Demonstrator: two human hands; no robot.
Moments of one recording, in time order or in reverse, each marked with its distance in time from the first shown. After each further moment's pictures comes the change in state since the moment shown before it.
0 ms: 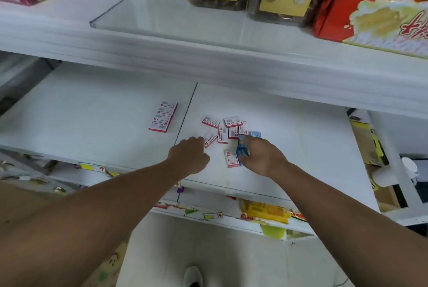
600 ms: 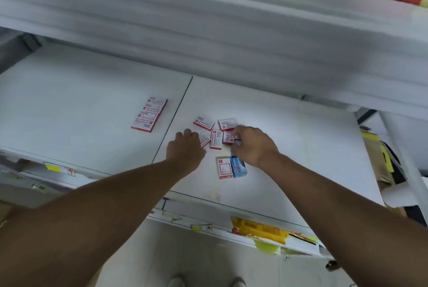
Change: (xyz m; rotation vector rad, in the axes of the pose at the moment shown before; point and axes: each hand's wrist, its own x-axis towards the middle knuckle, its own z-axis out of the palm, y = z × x) left_hand 0.076 0.012 0.057 0.025 0.181 -0.094; right_hand 0.090 0.023 0.009 -0.057 0.089 -0.041
